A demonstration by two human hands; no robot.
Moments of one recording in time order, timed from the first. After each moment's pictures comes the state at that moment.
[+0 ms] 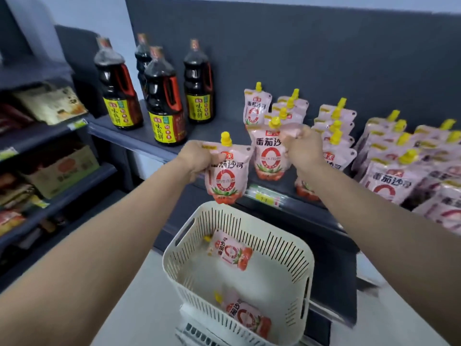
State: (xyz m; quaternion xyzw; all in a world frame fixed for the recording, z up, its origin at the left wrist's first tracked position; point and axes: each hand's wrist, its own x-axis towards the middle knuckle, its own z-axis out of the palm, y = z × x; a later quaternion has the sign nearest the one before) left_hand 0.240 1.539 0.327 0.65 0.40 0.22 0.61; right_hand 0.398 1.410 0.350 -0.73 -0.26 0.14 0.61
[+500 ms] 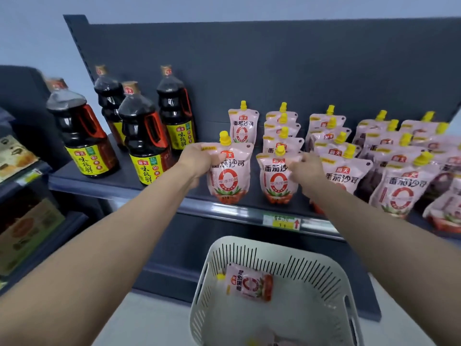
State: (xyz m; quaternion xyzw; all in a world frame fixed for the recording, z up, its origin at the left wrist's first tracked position) left_hand 0.281 1.636 0.356 0.65 0.31 0.20 0.66; right_hand 0.421 1.468 0.327 -0.82 -0.09 0.11 0.55
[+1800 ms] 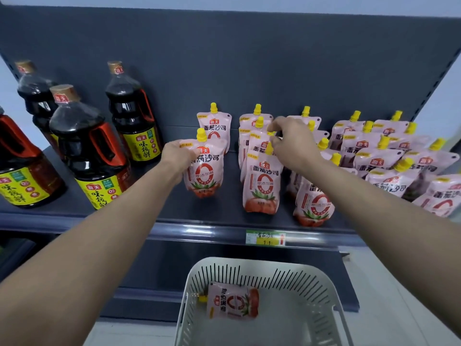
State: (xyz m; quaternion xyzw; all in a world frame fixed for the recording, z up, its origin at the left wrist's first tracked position) left_hand 0.372 1.688 0.337 0.66 0.35 0.21 0.63; right_hand 0.454 1.484 0.385 -0.91 -0.31 -0.13 0.25
